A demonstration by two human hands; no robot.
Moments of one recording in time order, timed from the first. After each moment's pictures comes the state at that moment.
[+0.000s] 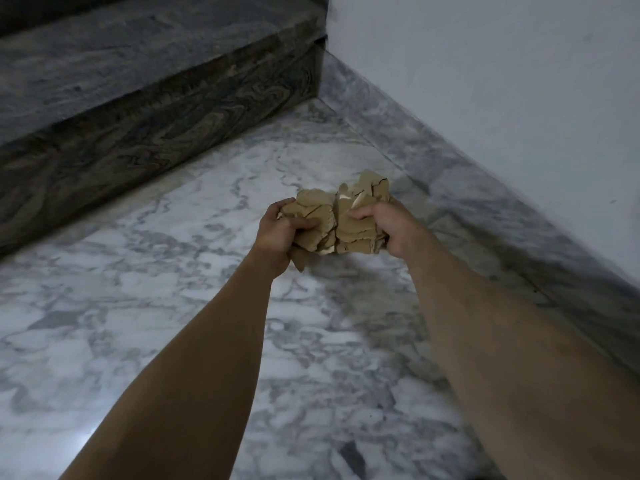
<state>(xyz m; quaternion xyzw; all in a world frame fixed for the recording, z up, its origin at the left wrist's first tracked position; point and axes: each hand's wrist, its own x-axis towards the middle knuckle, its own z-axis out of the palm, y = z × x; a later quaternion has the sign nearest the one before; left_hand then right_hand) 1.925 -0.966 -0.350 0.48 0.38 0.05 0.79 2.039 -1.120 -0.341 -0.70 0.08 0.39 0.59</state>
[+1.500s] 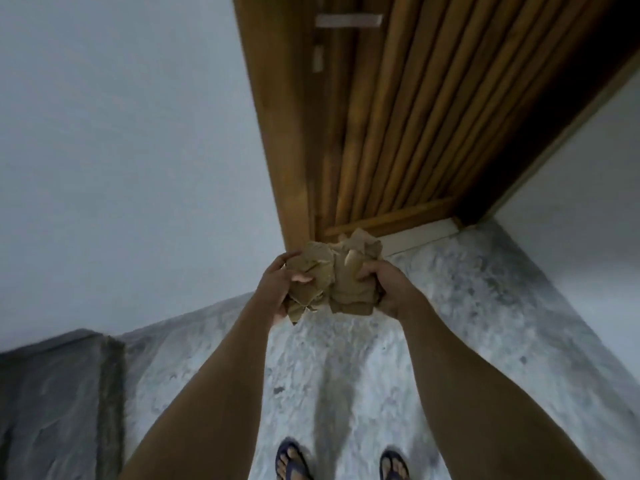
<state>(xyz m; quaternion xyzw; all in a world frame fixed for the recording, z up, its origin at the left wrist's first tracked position) 1.774 -1.304 0.412 0.58 0.03 -0.49 0.65 1.637 -1.457 0.427 -0.41 0.47 -0.03 0.78</state>
